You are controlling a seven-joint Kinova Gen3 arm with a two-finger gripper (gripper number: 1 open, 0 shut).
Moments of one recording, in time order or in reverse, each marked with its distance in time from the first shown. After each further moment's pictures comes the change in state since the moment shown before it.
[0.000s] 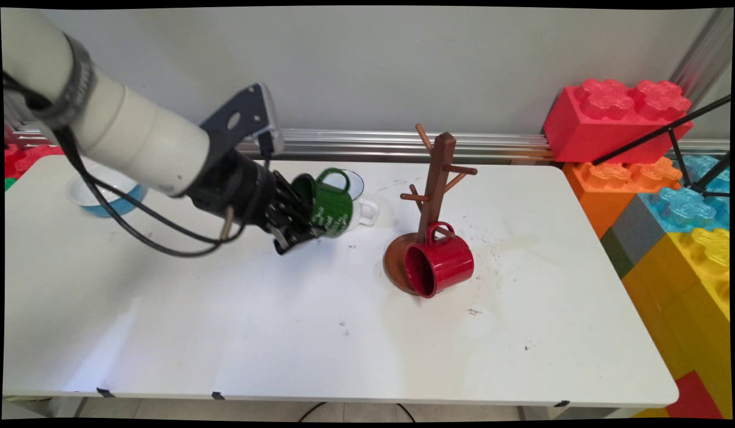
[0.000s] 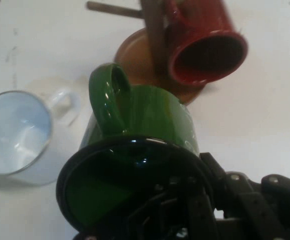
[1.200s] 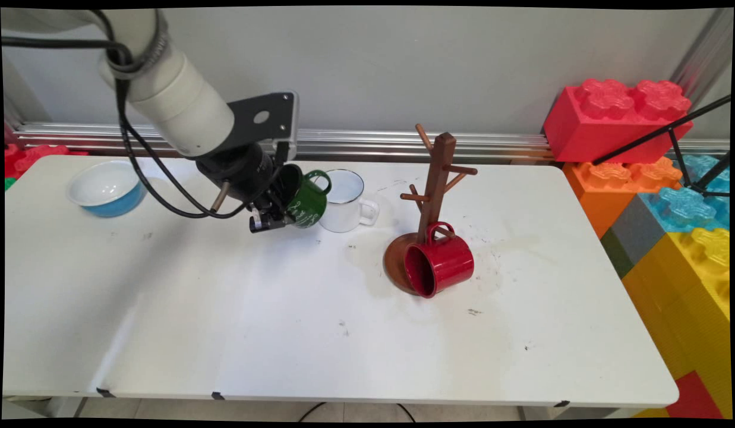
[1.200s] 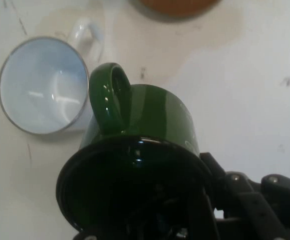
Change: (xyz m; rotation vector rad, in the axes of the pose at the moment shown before) arm 0.027 -0.055 0.025 -0.018 -0.309 0.281
